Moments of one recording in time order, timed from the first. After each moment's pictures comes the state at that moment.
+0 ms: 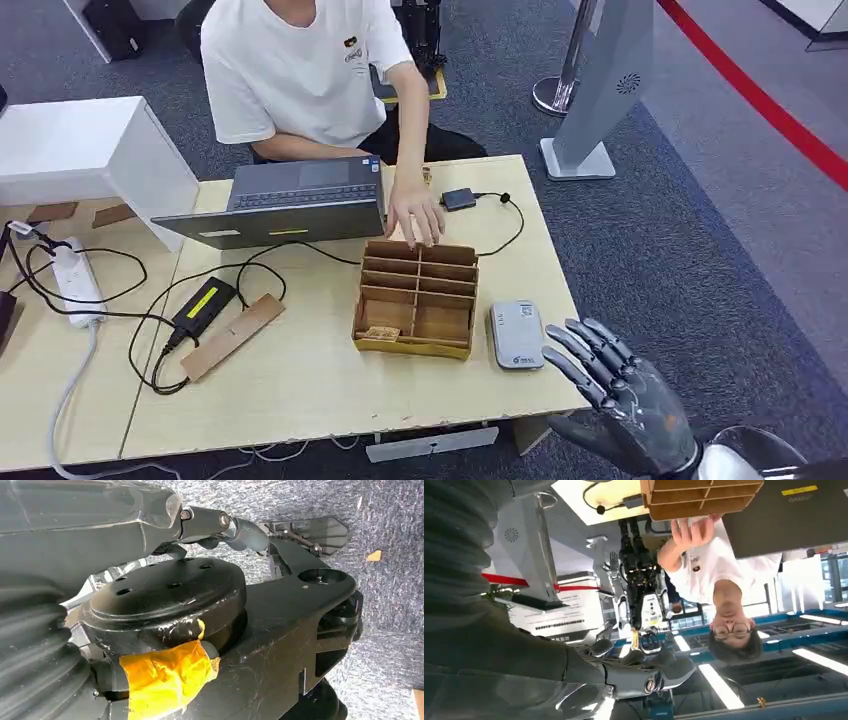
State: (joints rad) left arm -0.07 -0.05 -0.94 -0.17 1.09 0.10 0.01; right arm 0.23 -0.63 0.44 -1.96 0.91 -0.48 -0.27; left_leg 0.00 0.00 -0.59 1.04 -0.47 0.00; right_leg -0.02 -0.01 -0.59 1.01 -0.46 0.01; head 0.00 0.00
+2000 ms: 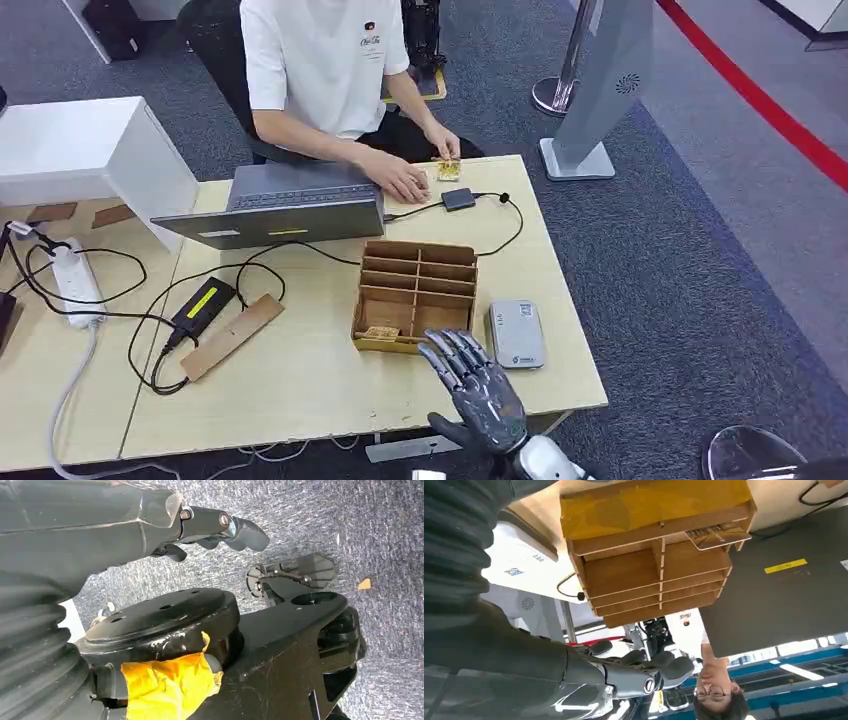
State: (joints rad) left arm -0.09 -0.05 -1.06 -0.17 0.98 0.24 -0.02; right arm -0.09 -0.12 0.81 -1.31 1.09 -0.62 -0.07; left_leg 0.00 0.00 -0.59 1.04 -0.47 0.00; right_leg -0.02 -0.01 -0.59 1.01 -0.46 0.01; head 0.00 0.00
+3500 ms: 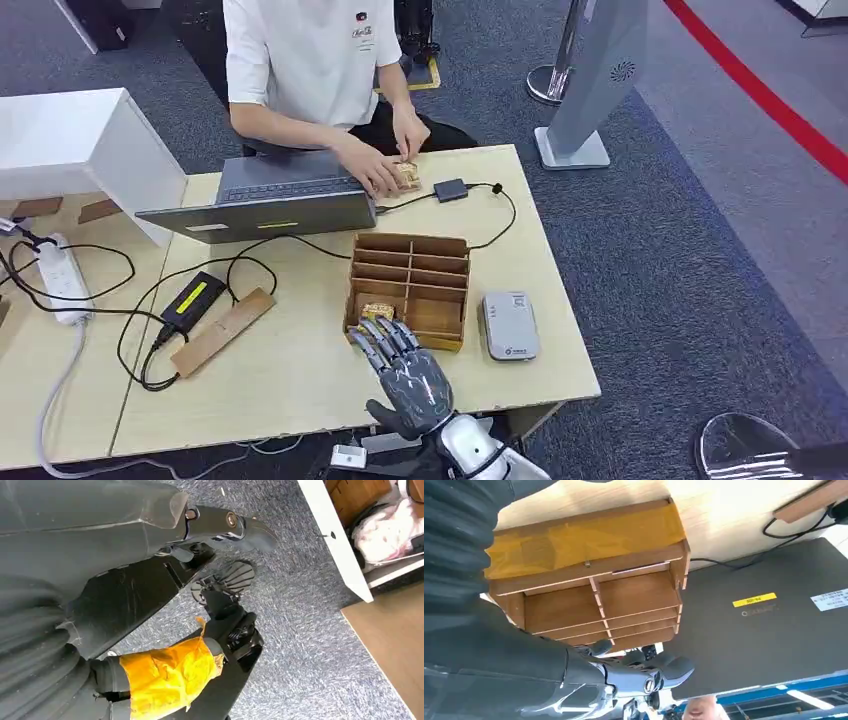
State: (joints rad) left arm -0.08 -0.13 -0.60 -0.62 0.34 0.20 0.09; right arm -0.26 0.16 0.89 -1.00 1.13 -0.60 0.01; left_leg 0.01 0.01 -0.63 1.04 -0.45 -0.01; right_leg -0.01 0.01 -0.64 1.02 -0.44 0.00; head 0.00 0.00
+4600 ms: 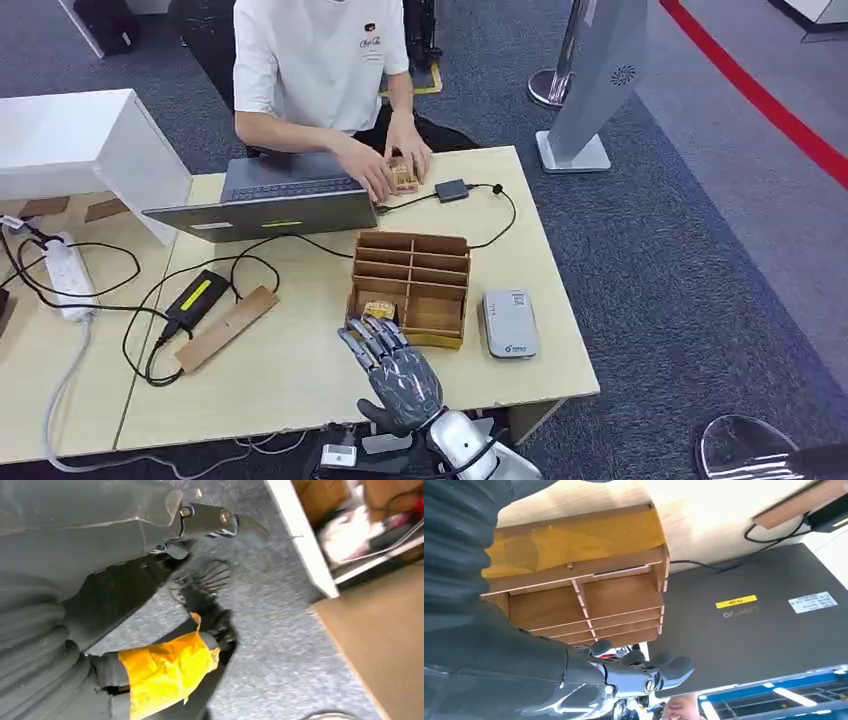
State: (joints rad) left arm -0.08 -0.14 -0.56 -0.64 0.31 0.20 0.06; right arm -0.30 0.20 0.90 -0.91 1.12 -0.62 -0.02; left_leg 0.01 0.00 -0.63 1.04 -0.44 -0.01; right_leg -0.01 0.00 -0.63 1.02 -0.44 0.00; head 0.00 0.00
